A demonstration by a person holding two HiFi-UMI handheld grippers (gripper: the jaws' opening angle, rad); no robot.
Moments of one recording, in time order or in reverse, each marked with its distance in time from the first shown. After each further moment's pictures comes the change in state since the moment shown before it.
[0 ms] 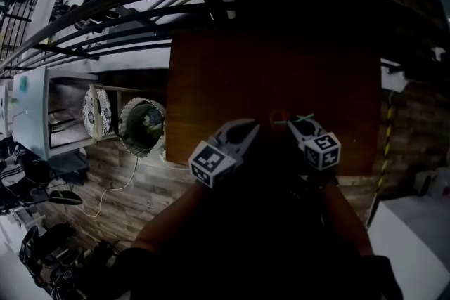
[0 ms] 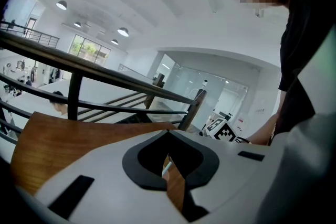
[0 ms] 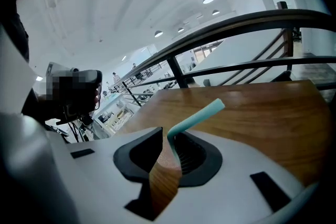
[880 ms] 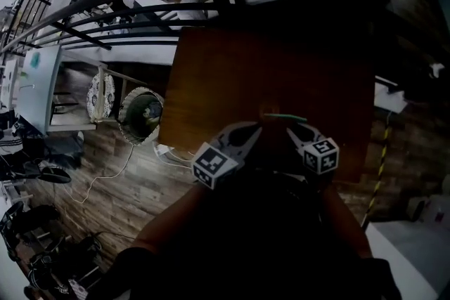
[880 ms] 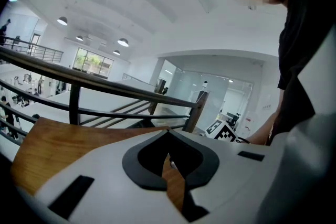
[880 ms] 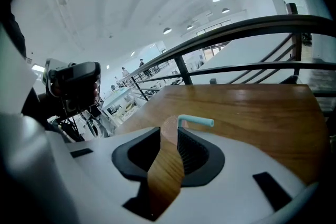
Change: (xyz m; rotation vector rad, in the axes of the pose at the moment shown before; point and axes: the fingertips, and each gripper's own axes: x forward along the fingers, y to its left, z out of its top) left arm 0.001 -0.102 -0.004 0.054 -0.071 0.090; right arm -0.080 -0.005 -0.036 -0.088 0.022 0.060
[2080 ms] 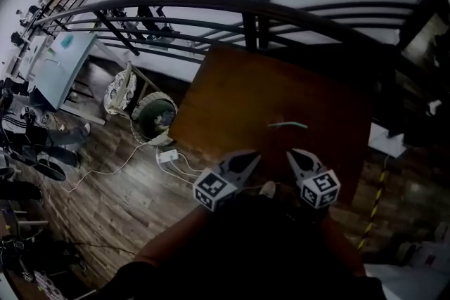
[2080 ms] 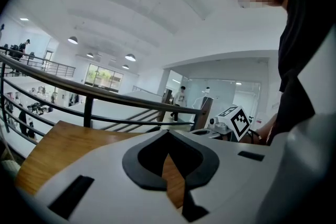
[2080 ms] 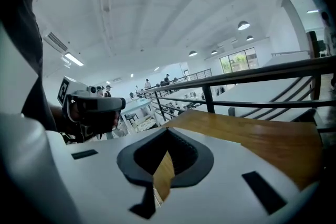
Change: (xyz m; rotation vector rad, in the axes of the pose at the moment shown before) left arm -0.089 -0.107 -0.029 0.030 -0.124 0.145; right arm -0.111 0.120 0.004 -0.227 -0.229 0.146
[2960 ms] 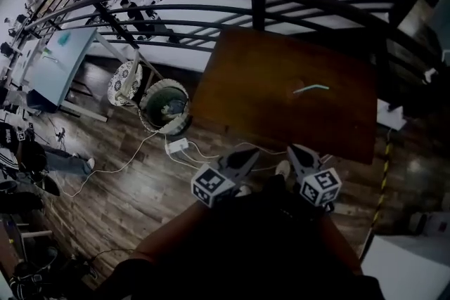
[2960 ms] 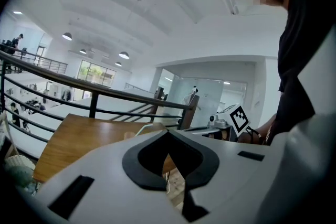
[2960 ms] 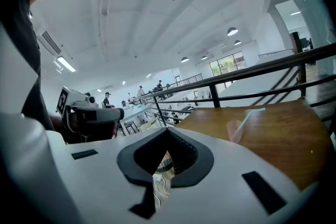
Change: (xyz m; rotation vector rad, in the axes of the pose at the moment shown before) left arm -0.195 -0.020 -0.057 0.024 0.033 -0.100; right arm -0.006 0.194 -0.054 0.058 -0.094 -0.090
